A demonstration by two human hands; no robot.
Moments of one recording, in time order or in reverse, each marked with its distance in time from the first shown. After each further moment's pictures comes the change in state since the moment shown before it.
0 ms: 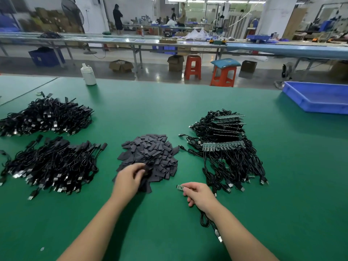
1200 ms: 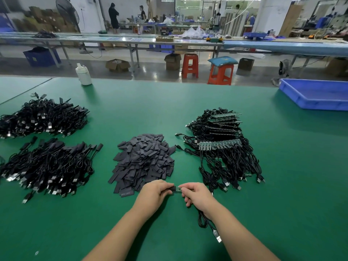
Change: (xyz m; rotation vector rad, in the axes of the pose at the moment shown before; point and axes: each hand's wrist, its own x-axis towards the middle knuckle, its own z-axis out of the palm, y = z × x) left_hand -0.034 0.038 0.057 0.016 -0.278 0.354; right_hand 0.004 0.006 -0.005 -0.001 -0.041 0.018
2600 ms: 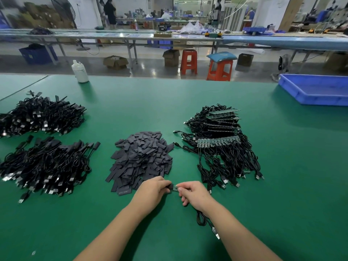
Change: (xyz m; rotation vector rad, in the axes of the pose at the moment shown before) left_hand 0.006 -0.001 -0.001 0.091 -0.085 0.022; right_hand -0.004 -0.008 0.001 -0.142 -0.002 0.014
